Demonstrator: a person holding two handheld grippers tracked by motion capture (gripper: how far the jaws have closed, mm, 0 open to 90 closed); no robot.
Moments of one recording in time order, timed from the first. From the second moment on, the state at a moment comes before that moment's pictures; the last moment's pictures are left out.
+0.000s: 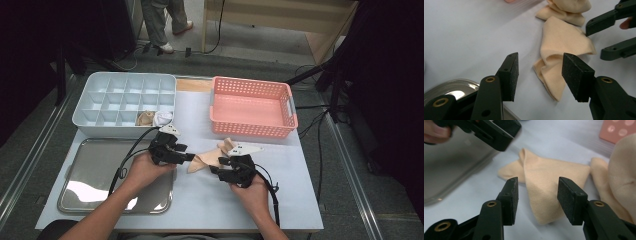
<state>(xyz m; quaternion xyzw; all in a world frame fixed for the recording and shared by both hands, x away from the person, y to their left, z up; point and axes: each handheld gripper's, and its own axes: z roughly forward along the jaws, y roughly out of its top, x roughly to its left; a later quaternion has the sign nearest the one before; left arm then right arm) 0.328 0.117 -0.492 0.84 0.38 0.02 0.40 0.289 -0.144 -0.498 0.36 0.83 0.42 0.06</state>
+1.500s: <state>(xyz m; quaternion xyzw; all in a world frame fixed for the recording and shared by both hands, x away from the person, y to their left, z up) 0.310 0.115 -0.467 0.87 0.32 -0.02 0.38 0.284 -0.154 -0.474 0.37 0.84 0.40 0.07</state>
